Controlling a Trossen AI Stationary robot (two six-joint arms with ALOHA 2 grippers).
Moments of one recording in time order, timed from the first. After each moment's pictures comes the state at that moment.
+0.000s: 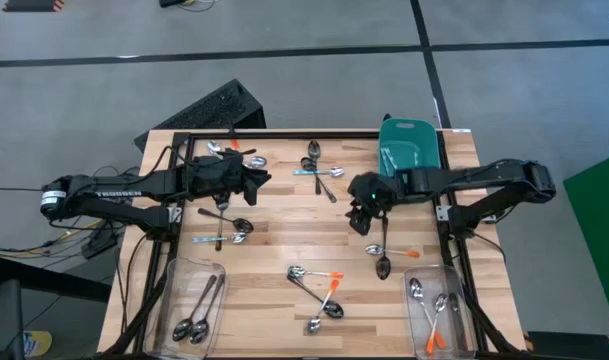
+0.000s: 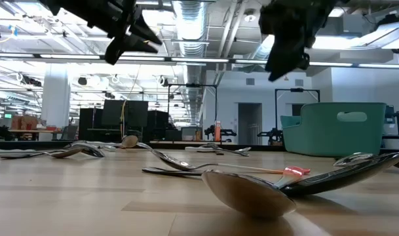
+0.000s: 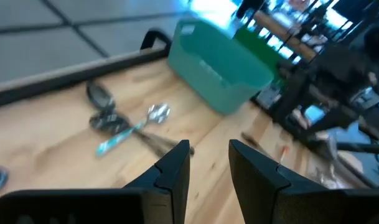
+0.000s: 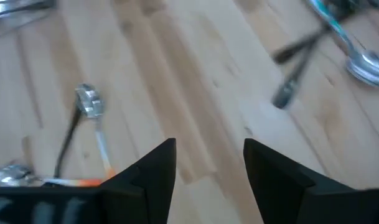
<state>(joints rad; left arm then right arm) 0.18 1.00 0.72 -0.07 -0.22 -0.58 0.00 1.30 1.03 -0.64 0.06 0.46</state>
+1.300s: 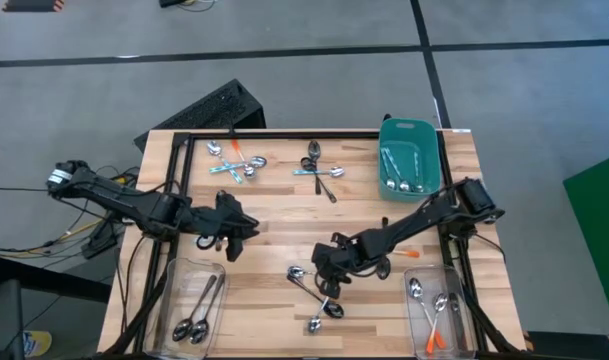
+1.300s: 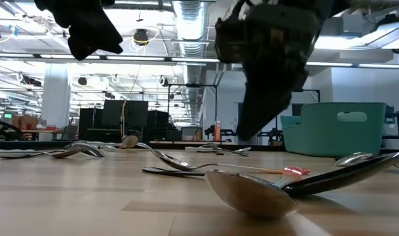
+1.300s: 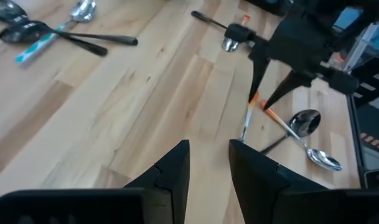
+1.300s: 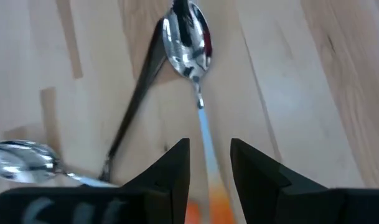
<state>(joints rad) -0.28 0.99 0.72 -0.39 -0.31 -0.61 0.34 1.87 1.21 -0.38 0.10 0.61</state>
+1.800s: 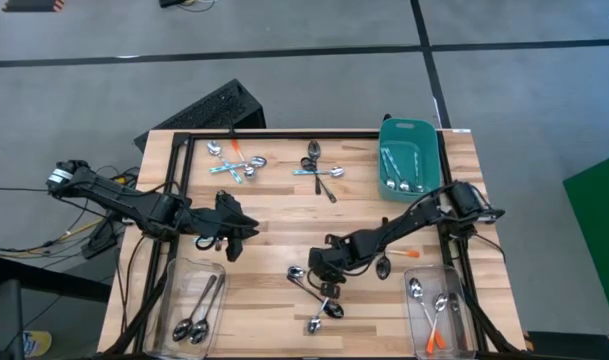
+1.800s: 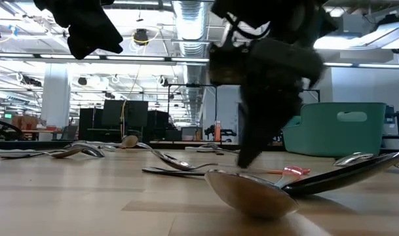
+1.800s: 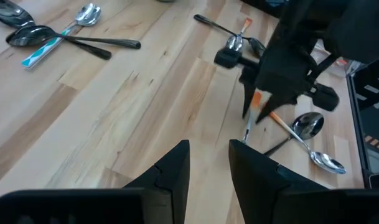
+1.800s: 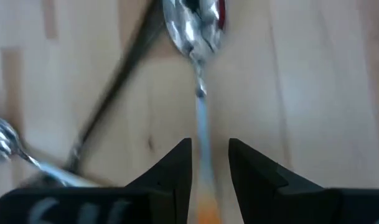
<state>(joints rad) -0.29 0.99 0.72 -0.39 -0.34 -0.62 0.31 1.96 1.21 -0.34 0.01 0.46</state>
